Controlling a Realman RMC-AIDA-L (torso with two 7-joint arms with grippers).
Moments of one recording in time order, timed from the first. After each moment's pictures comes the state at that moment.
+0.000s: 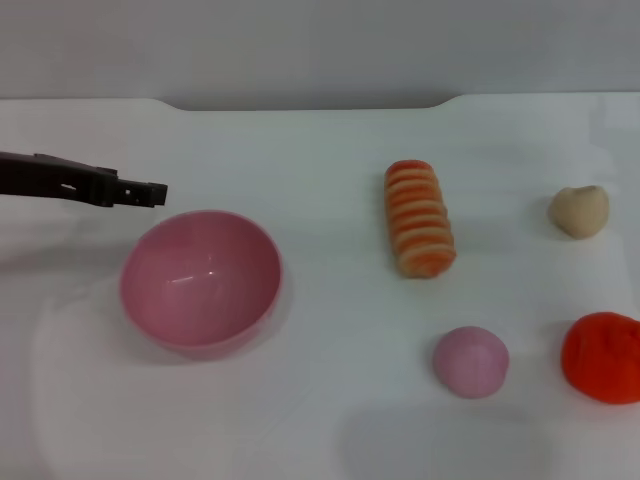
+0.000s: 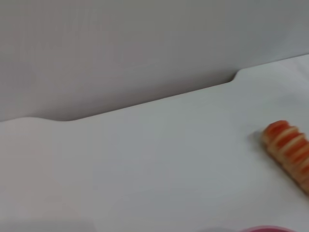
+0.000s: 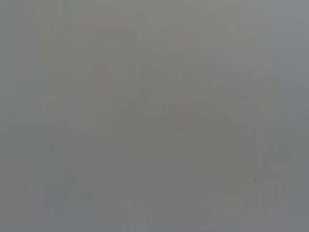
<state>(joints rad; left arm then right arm) -0.46 -2.01 1.01 1.23 2.28 1.36 -2.36 0.57 2.08 -1.72 -0.40 -2.37 0.88 2.95</state>
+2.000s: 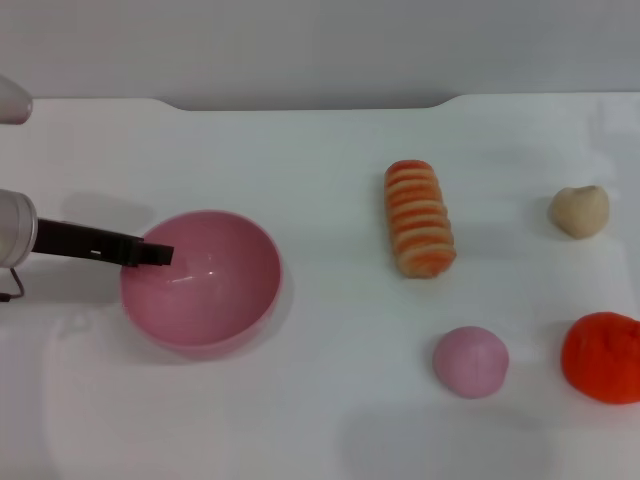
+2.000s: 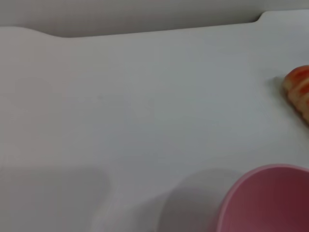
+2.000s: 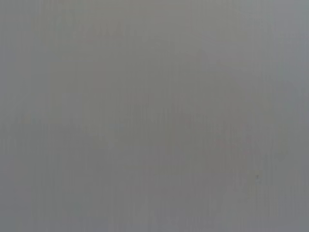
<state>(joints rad) -0.46 -2.05 1.08 1.08 2.37 1.28 -2.40 0.55 2.08 -1.75 -0.41 -2.37 0.89 2.95</state>
